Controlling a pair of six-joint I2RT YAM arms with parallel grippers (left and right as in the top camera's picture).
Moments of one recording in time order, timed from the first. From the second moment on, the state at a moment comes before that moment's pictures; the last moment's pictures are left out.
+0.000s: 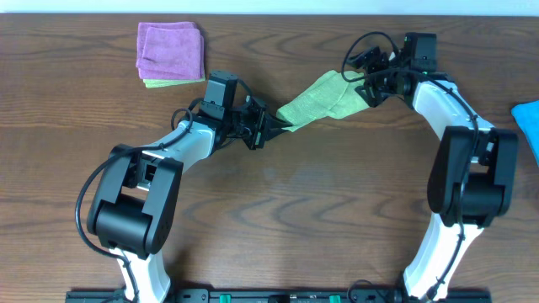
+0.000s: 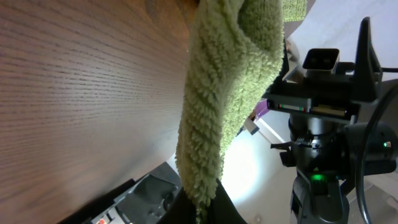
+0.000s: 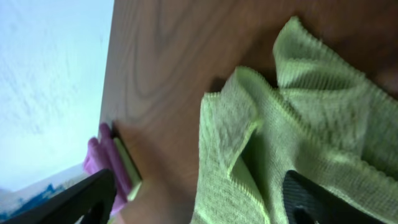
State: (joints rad) left arm -0.33 1.96 1.10 0.08 0.97 -1.56; right arm -0.04 2.13 1.49 -0.25 -0.57 1.03
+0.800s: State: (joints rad) left arm -0.33 1.96 1.10 0.08 0.97 -1.56; right arm -0.01 2.25 1.49 -0.07 -0.56 1.06
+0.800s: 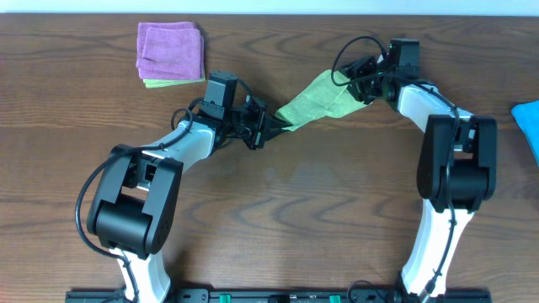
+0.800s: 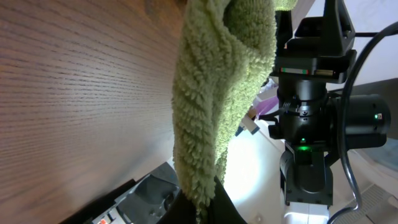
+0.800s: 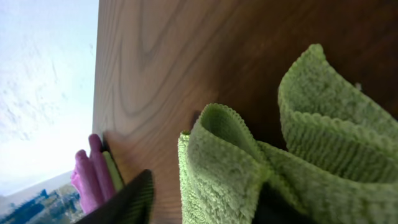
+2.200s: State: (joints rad) left arm -0.12 1.95 1.16 1.07 1.40 -2.01; right arm 0.11 1.56 1.48 -0.55 -0.36 0.49
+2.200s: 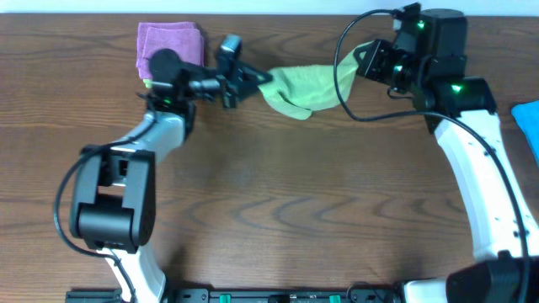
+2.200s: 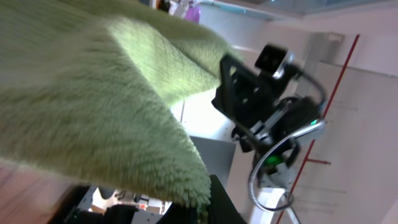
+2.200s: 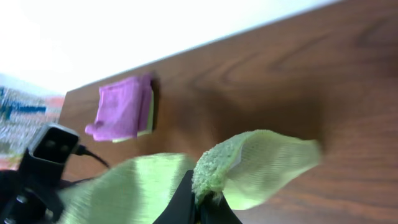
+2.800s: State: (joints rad) left arm -0.12 1.95 1.18 0.98 1.51 -2.09; right arm 0.17 1.51 1.48 -0.64 -0.34 0.48
